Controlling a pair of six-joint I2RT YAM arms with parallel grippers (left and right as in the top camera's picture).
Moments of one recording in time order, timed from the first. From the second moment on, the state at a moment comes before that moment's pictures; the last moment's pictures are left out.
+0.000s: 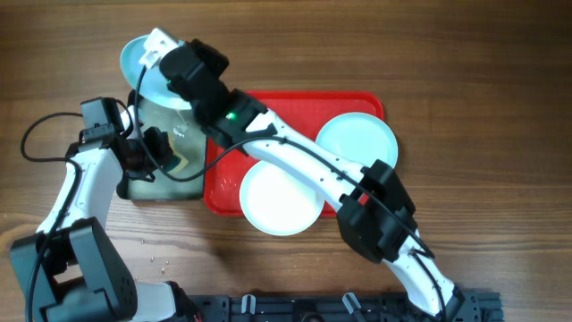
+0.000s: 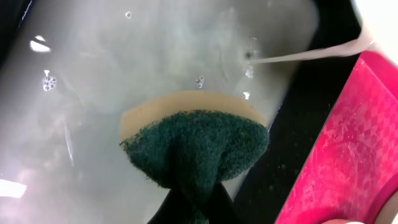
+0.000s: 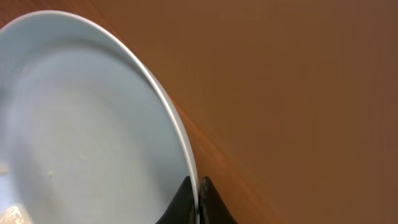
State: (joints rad) left arm 0.27 1.59 0.92 -0.56 0.32 -0.30; right arm 0.91 2.29 2.07 -0.16 0.51 -0.48
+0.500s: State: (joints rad) left arm 0.27 1.59 0.92 -0.56 0.32 -0.30; right arm 0.98 2.29 2.07 -0.03 0.57 -0.98
